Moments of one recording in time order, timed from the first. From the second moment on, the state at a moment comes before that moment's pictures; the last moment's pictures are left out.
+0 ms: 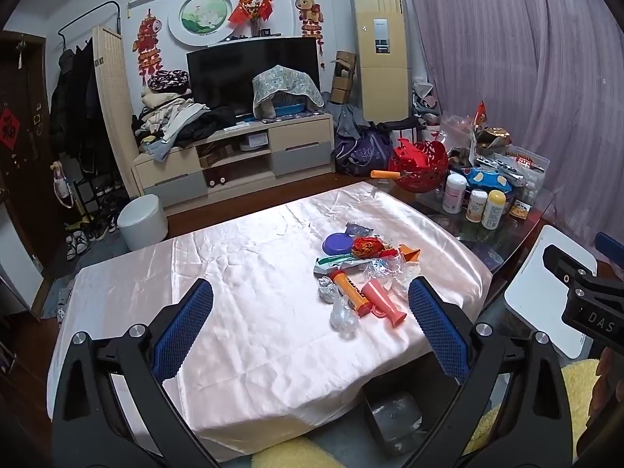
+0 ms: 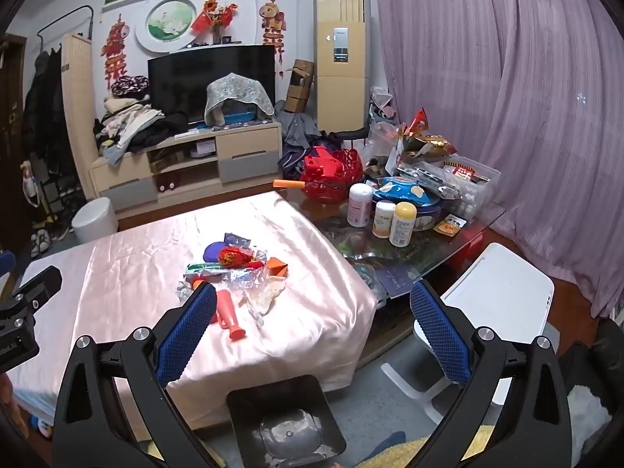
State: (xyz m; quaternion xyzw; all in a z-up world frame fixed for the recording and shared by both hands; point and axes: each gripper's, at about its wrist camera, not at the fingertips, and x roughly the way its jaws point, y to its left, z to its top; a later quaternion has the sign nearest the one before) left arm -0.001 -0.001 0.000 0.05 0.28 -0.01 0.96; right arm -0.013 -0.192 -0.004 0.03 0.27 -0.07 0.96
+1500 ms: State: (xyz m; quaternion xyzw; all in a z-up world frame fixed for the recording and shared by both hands) left arm 0.000 0.006 0.017 0.05 0.27 -0.01 0.96; right arm -0.003 -0.190 -0.013 0.03 0.28 -0.07 0.96
